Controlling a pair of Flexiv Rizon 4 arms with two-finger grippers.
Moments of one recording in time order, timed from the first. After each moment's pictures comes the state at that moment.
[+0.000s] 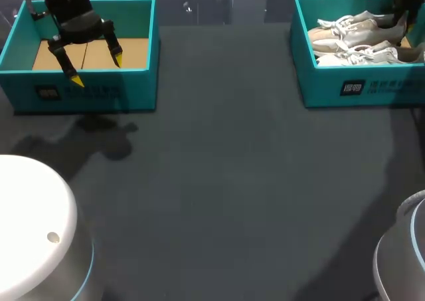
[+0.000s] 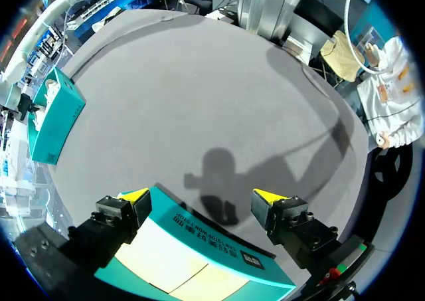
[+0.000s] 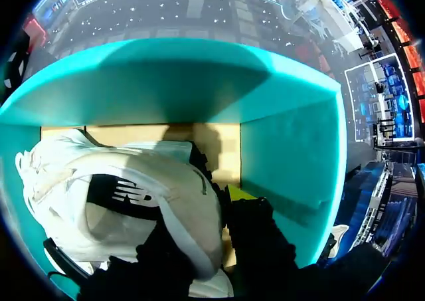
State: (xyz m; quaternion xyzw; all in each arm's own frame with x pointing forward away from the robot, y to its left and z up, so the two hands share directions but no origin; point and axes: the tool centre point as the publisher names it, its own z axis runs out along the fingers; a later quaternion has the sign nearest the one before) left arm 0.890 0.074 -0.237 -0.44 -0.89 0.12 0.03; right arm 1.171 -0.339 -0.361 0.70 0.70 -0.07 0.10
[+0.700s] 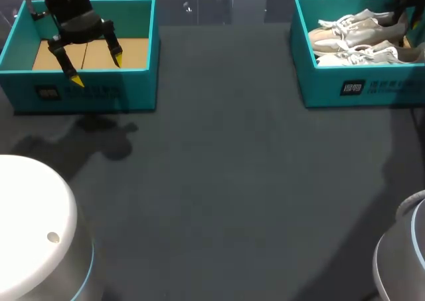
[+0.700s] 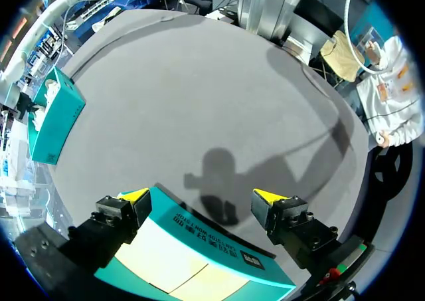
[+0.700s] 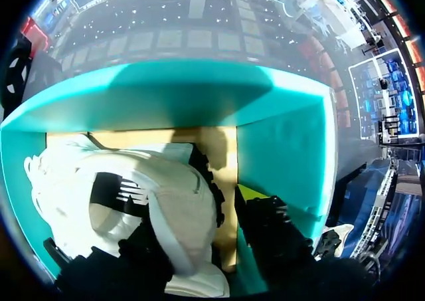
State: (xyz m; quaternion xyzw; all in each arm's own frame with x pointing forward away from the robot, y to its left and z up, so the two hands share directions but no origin) left arm 0.890 0.074 -0.237 -0.44 -0.89 0.12 0.03; right arm 1.175 -0.343 -0.351 0.71 0.70 -0.05 0.09
